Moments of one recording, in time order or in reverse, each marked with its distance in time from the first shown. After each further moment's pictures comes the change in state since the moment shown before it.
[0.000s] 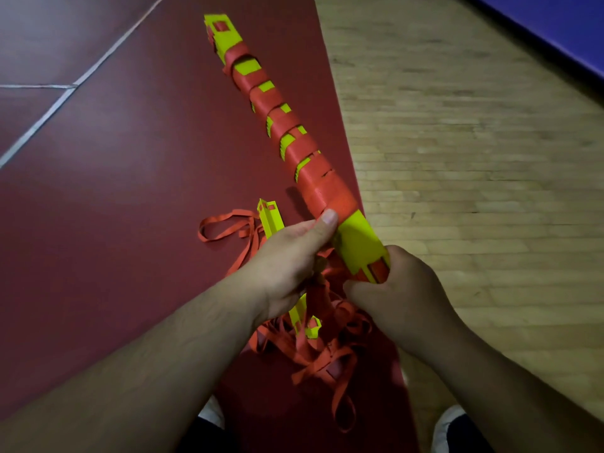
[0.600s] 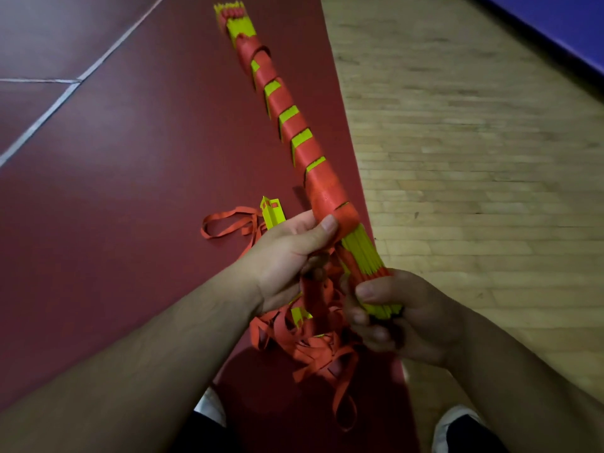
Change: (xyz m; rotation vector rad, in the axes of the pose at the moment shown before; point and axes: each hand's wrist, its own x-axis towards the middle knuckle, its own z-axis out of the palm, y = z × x) left_hand 0.000 0.003 -0.016 -0.137 -0.220 0.056; right_hand 0.010 0.016 -0.005 0.945 -0.881 0.266
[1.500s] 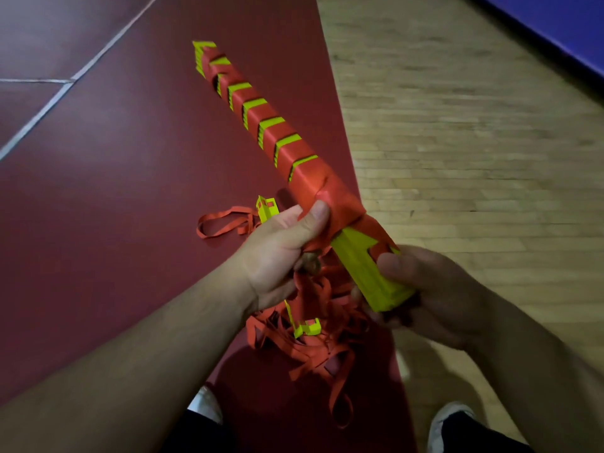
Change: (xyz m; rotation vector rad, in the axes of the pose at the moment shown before) left_hand 0.003 0.001 0.001 -0.009 0.004 0.068; right_hand -0.022 -0.025 0.002 -0.137 0.083 -0.172
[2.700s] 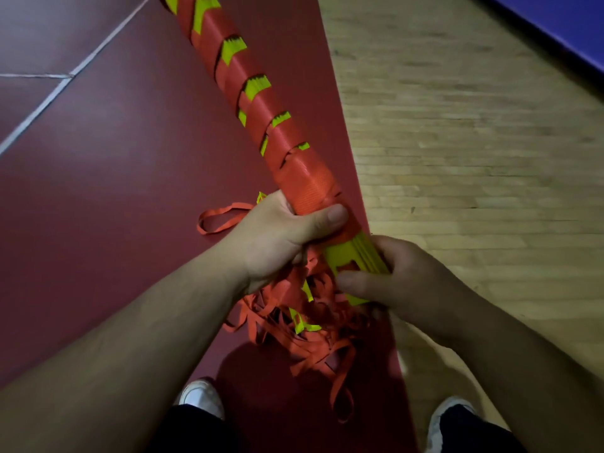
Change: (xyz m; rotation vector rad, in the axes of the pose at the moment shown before) left_hand -0.008 0.021 0.002 0.353 -0.020 0.119; right_hand 0.004 0.005 0.016 -0.551 0.236 0.005
